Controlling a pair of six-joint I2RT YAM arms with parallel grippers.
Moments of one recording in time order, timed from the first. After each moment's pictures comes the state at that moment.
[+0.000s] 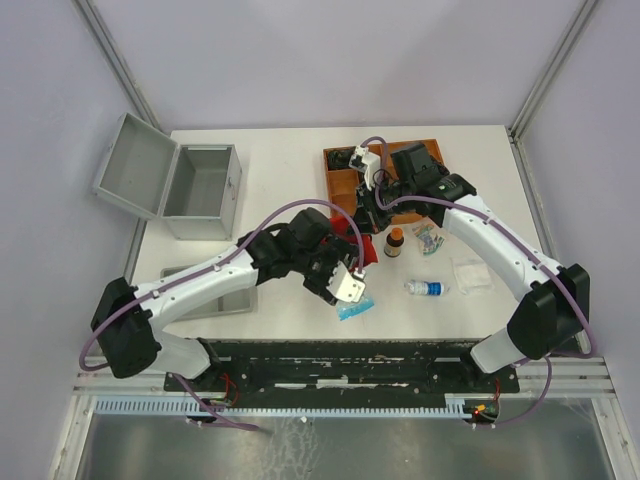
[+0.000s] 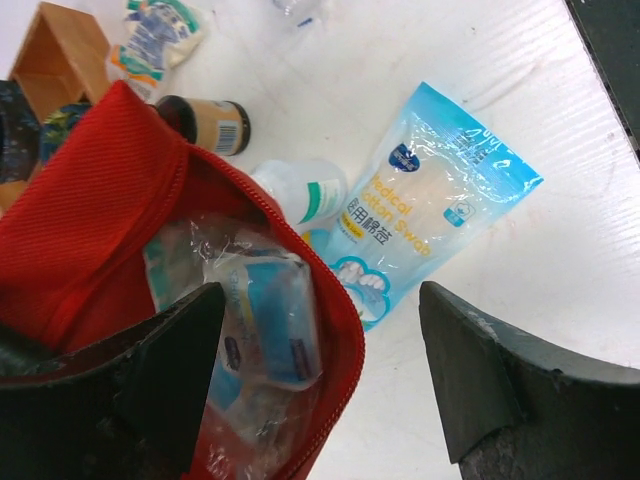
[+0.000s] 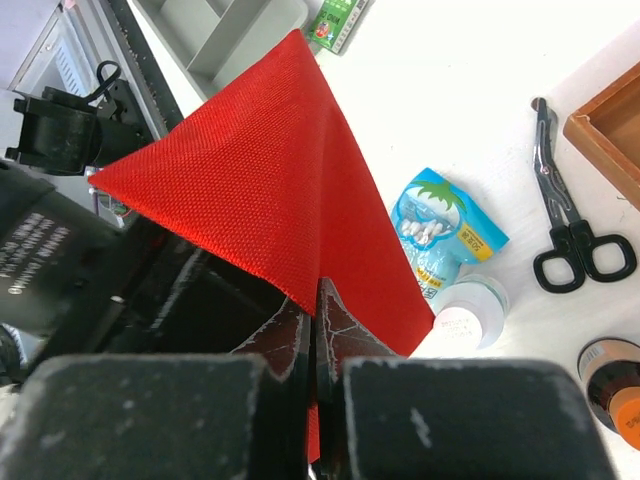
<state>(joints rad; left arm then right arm) -0.91 1.37 1.08 -0.54 0.37 1.19 0.51 1.51 1.38 -0.65 -0.69 0.02</state>
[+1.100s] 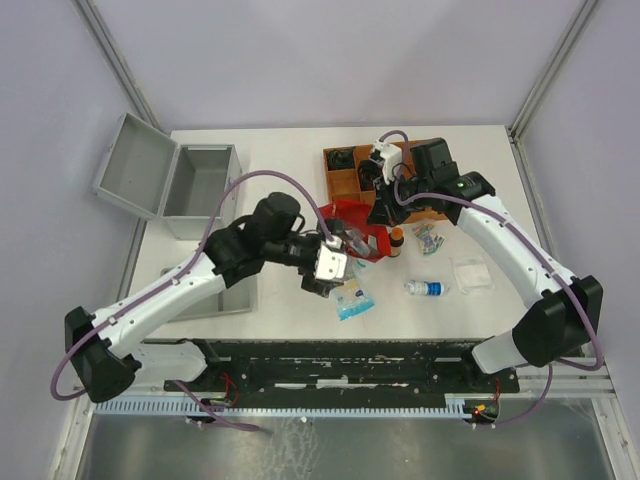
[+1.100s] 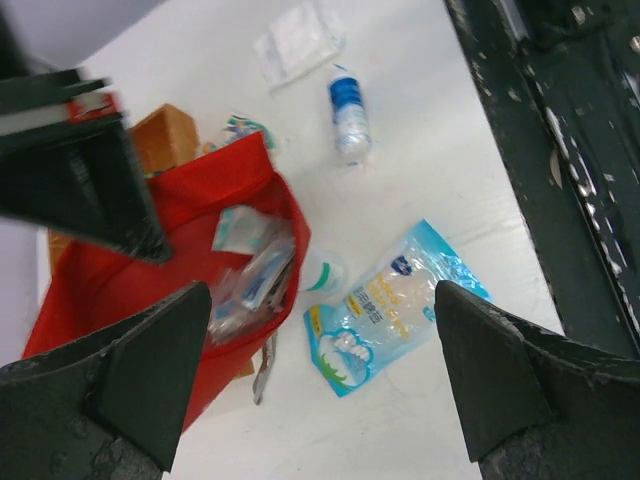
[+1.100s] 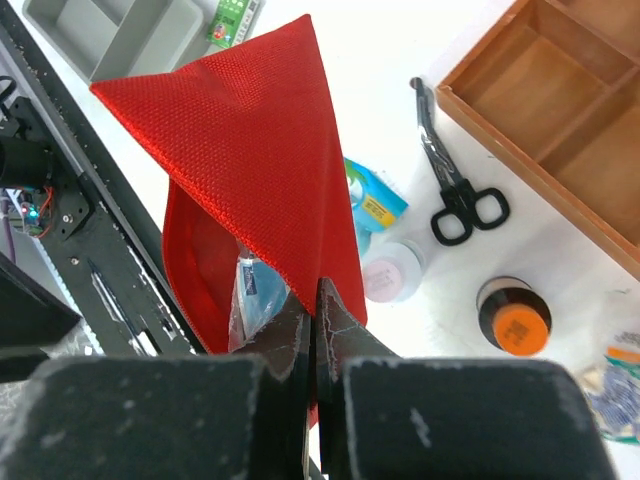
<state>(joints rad) -0.86 1.22 1.12 -0.50 0.59 0.93 0.44 1.47 1.37 -0.70 -0.57 -0.05</state>
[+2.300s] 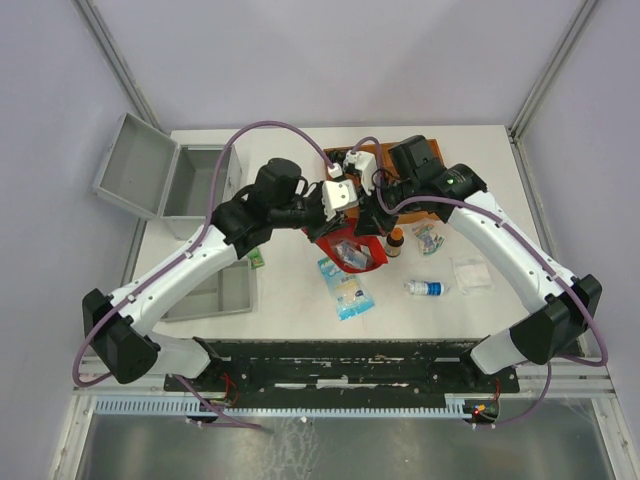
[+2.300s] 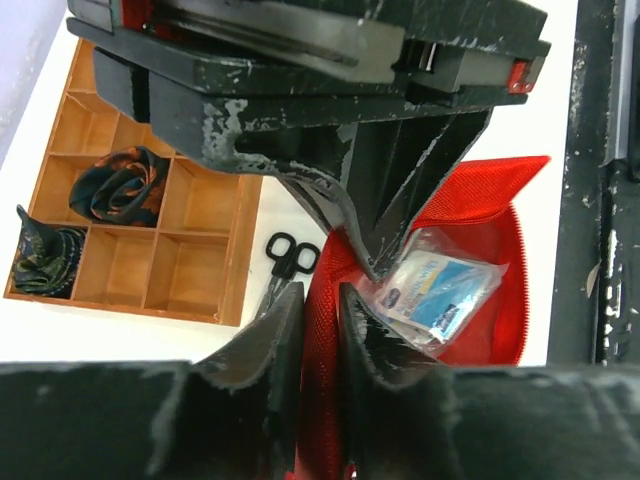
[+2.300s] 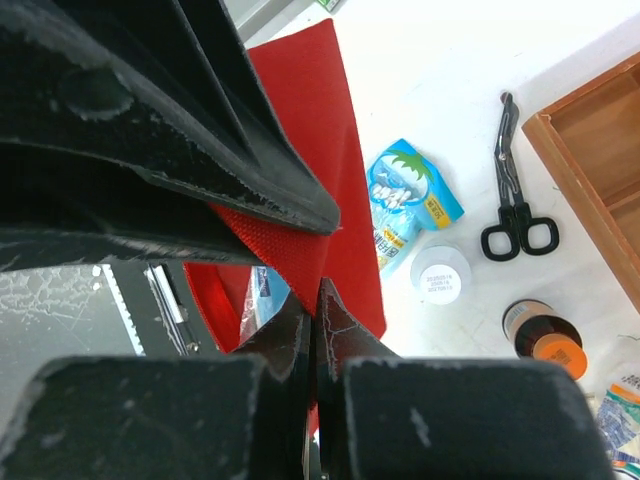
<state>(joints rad) -0.74 1.35 1.31 -0.42 0.47 0.44 0.57 1.49 1.55 -0.93 -0.58 -0.23</state>
